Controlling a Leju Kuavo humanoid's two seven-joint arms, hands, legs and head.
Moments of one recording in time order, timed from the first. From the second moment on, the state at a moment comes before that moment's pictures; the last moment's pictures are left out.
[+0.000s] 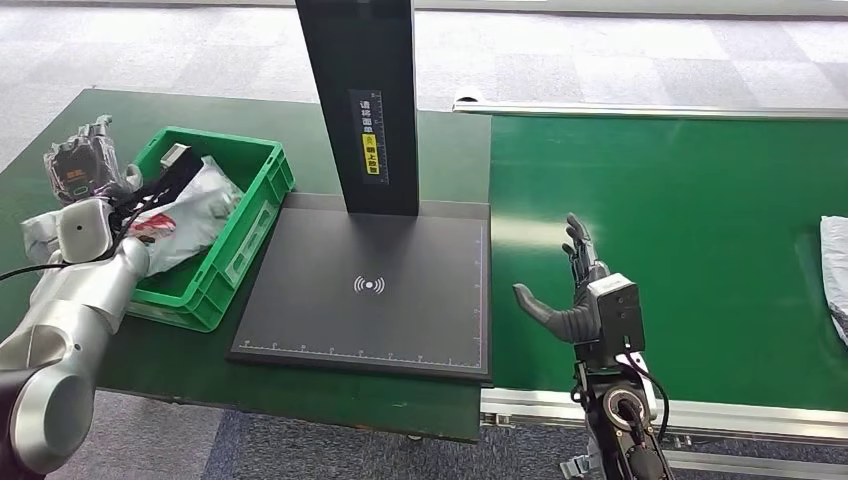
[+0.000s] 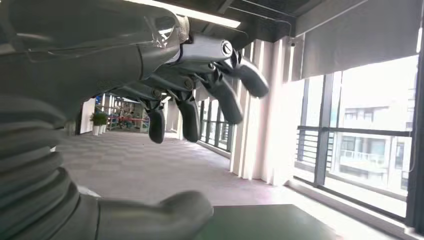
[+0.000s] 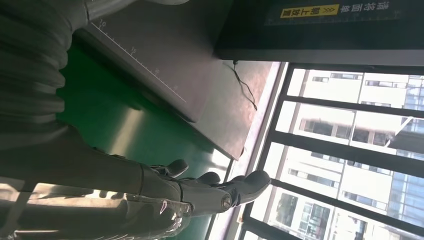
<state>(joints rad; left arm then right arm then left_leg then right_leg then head) -0.98 0.26 0.02 -0.38 -1.42 0.65 0.11 -0.22 0.02 0.23 -1.41 0.12 -0.12 -0.30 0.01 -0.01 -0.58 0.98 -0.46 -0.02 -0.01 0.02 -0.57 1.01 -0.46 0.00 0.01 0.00</state>
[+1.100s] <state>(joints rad) -0.25 -0.15 -0.24 -1.25 0.35 0.01 -0.64 -0.30 0.06 0.37 -1.22 -0.03 0.05 -0.50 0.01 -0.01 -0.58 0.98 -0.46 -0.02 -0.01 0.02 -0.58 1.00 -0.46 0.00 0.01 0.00</state>
